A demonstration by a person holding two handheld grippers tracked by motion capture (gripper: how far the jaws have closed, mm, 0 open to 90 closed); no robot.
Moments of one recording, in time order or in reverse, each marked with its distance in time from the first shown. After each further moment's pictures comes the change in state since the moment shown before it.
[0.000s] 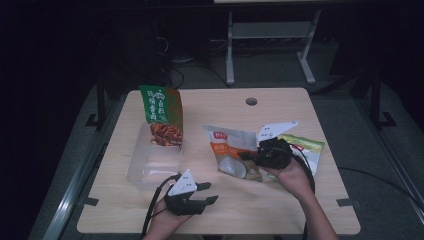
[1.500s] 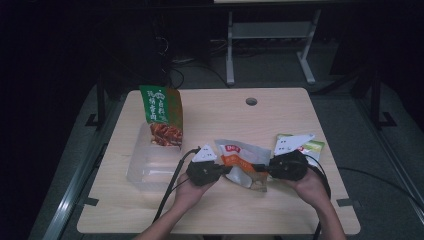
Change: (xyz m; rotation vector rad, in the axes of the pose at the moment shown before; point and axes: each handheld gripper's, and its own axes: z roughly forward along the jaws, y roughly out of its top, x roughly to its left) left arm 0.040 0.048 0.059 -0.005 -0.003 -0.084; right arm -0.008 -0.047 -0.021 0.013 0.046 -0.034
